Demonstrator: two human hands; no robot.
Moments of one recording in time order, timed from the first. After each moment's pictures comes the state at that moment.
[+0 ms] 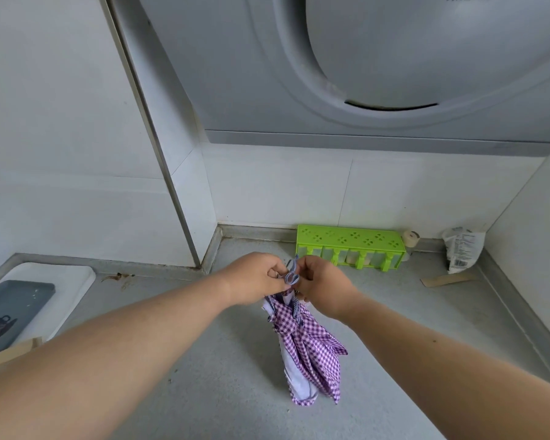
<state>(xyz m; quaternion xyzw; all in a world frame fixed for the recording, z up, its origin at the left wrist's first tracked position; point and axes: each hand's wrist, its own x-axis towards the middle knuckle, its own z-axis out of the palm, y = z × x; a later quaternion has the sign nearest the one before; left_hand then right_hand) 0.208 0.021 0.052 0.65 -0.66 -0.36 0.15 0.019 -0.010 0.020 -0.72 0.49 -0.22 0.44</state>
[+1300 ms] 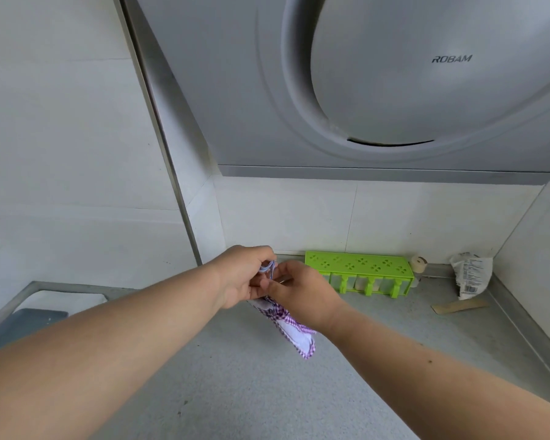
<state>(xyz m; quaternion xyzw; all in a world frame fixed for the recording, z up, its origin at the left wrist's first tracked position) 0.221 0.016 0.122 0.66 -0.33 -0.55 0.39 0.068 0.003 0.078 -0.75 0.44 -0.27 0.42</state>
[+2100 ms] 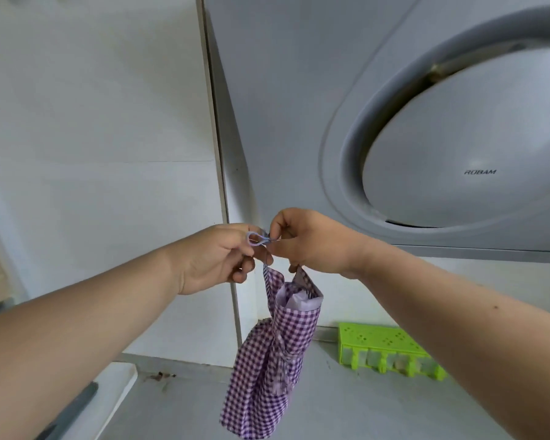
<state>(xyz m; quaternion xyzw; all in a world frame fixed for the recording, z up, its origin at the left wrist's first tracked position) 0.348 0.062 0.290 0.50 -0.55 -0.53 0.40 0.149 0.002 0.299 -0.83 0.31 -0.27 0.37</state>
